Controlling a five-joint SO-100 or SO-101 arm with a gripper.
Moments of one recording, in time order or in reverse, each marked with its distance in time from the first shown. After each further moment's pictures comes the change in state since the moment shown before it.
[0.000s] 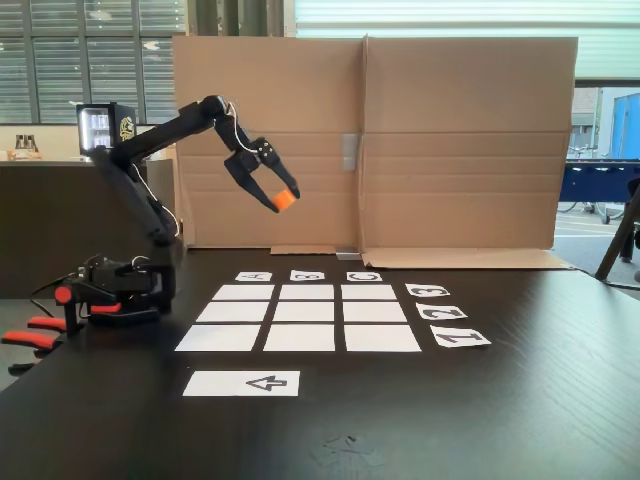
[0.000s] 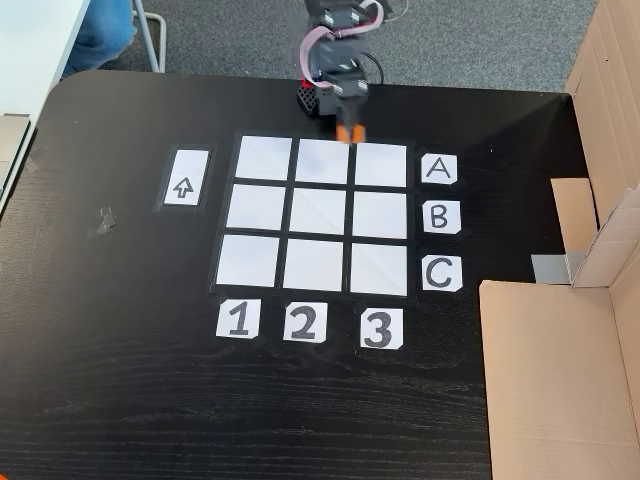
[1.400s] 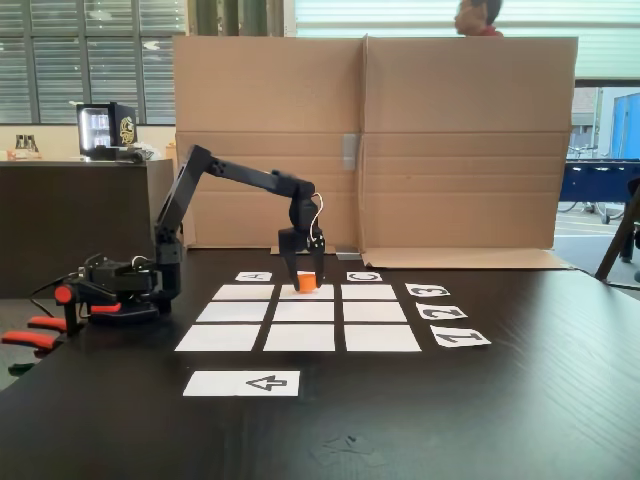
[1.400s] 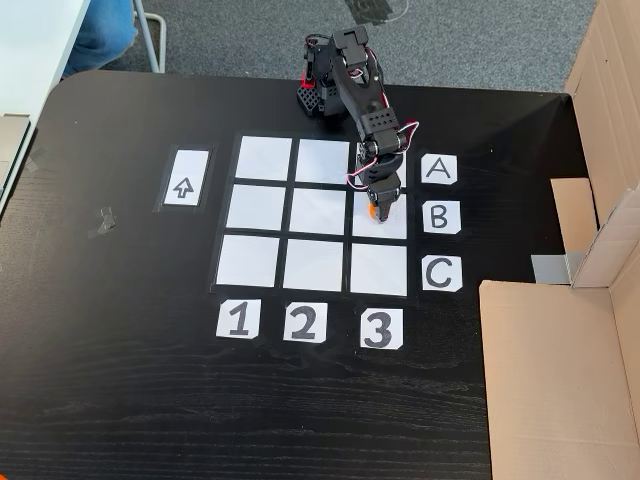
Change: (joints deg) arm -5.7 -56.0 -18.5 -11.7 7.2
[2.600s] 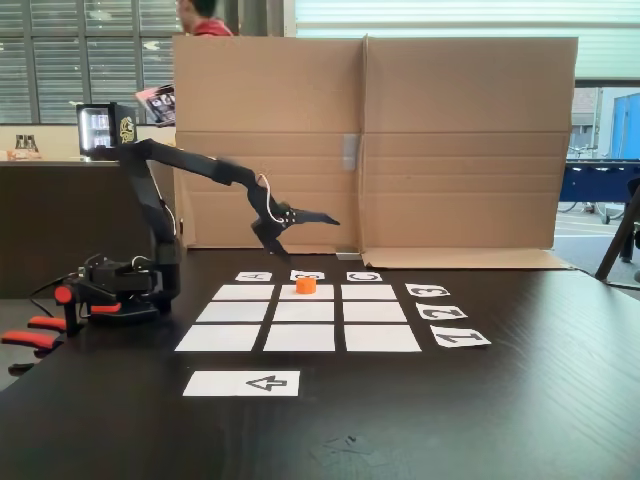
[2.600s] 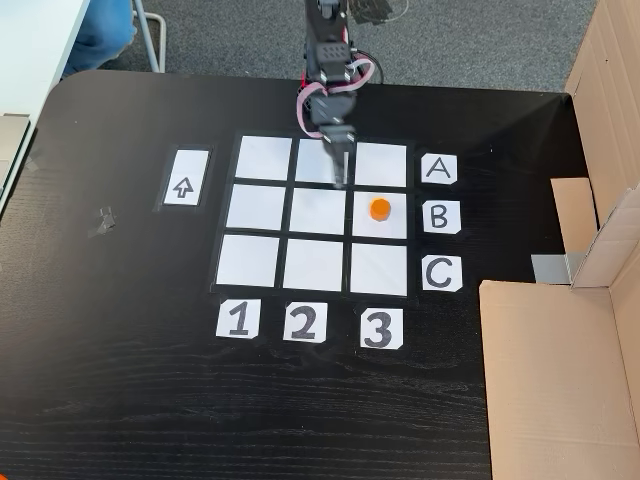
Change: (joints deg) arm 22.4 70.9 65.3 -42.1 -3.6
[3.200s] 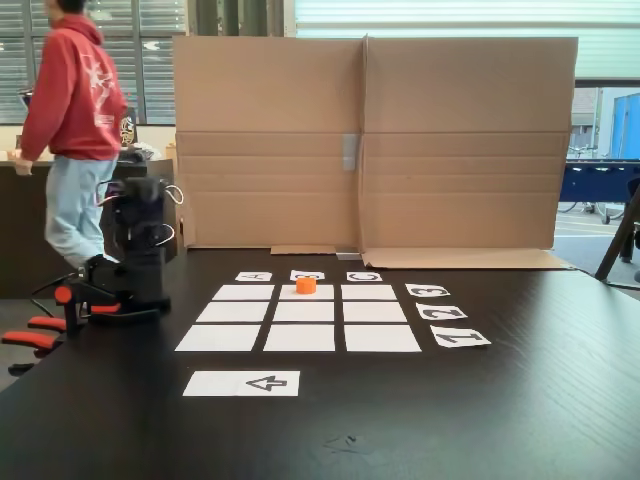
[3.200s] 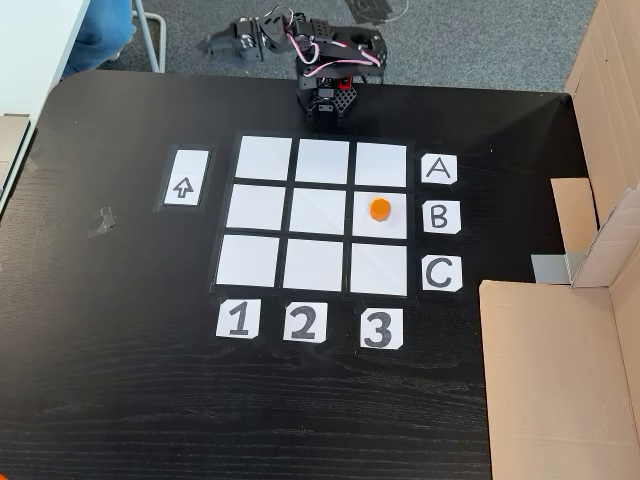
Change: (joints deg) arm 88.9 59.5 31.3 -5.1 -5.4
